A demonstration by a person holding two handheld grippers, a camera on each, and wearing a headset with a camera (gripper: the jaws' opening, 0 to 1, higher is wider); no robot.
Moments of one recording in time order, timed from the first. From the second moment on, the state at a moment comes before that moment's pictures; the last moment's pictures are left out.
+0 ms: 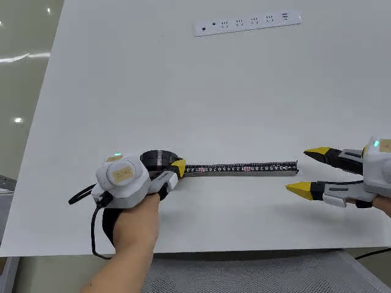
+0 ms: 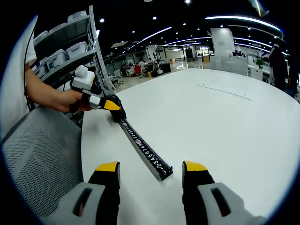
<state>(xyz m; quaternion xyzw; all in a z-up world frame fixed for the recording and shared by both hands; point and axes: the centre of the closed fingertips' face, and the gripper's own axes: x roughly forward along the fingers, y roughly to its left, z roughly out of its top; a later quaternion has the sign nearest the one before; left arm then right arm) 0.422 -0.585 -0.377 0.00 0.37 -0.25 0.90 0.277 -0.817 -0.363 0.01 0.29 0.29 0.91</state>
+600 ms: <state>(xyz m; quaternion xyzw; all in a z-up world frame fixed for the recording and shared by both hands) 0.422 -0.585 -0.377 0.00 0.37 -0.25 0.89 0.281 -0.818 -0.388 -0.05 0.31 0.32 0.89</state>
